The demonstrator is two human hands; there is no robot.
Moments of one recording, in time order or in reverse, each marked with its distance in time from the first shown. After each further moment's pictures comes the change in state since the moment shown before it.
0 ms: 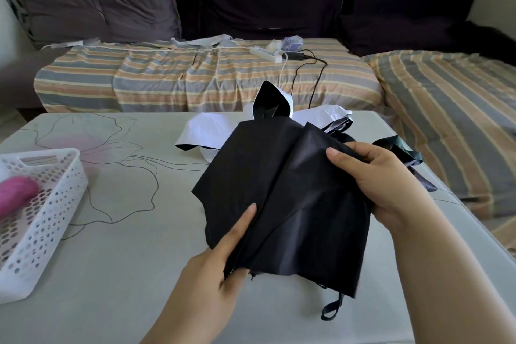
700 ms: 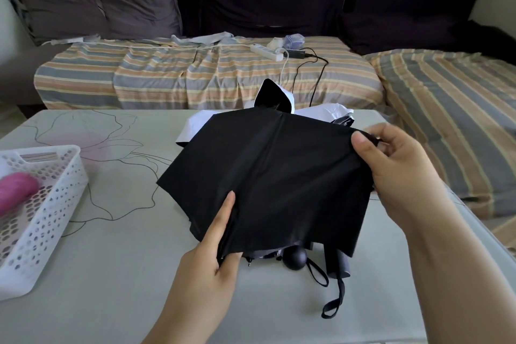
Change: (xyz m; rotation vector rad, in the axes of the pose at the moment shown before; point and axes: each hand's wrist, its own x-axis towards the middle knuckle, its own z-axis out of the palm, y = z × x) left_hand 0.001 0.001 0.002 -0.096 0.128 -0.122; right_hand -0.004 -0.004 -0.011 -0.082 0.121 -0.252
